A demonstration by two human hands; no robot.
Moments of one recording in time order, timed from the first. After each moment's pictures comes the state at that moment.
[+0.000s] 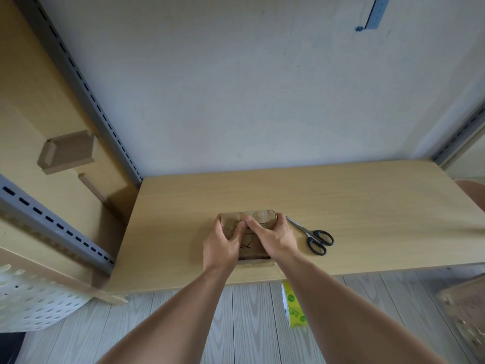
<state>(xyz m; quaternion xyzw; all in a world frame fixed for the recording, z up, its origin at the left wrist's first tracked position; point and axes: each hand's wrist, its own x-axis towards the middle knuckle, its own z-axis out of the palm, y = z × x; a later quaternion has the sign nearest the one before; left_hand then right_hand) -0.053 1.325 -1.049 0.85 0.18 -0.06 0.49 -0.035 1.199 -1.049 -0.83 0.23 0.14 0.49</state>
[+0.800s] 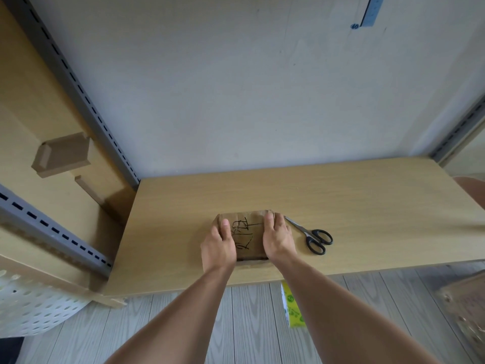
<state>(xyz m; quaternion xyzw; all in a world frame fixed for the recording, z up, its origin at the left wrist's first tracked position) -0.051 1.318 -1.048 0.85 0.23 -0.03 0.48 -0.036 1.196 -1.050 -0.84 0.21 0.12 0.49</state>
